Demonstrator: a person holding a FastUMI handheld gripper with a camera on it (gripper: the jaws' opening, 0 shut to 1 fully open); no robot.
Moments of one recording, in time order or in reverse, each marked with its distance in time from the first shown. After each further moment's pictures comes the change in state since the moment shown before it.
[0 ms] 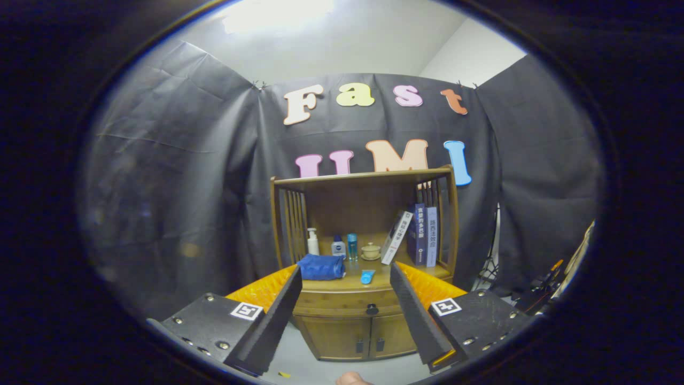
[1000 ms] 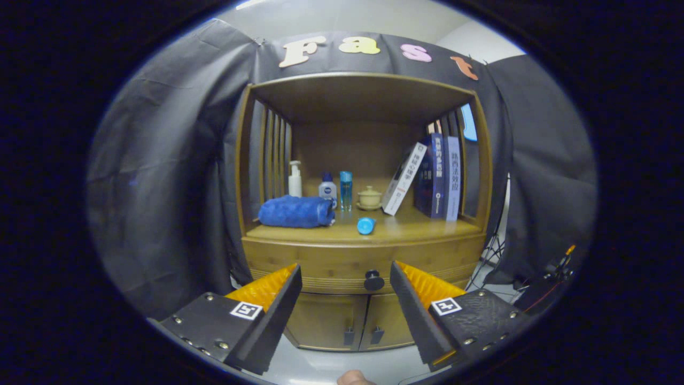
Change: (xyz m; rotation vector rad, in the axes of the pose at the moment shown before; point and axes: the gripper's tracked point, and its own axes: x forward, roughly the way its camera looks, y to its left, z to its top) arm 0.125 -0.019 -0.175 -0.105 0.161 -0.042
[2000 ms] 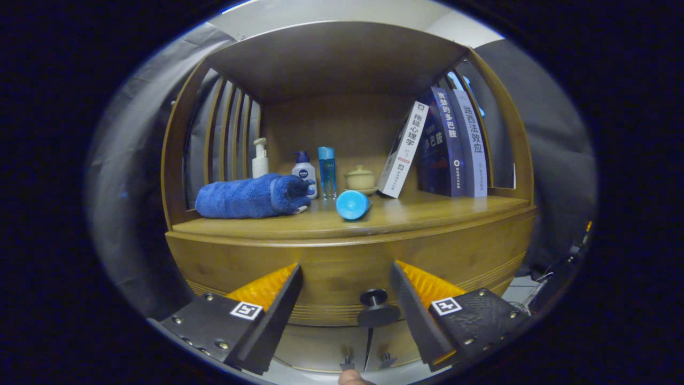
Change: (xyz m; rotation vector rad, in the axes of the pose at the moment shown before) arm 0.181 -0.030 -0.096 0.041 -0.002 -0.043
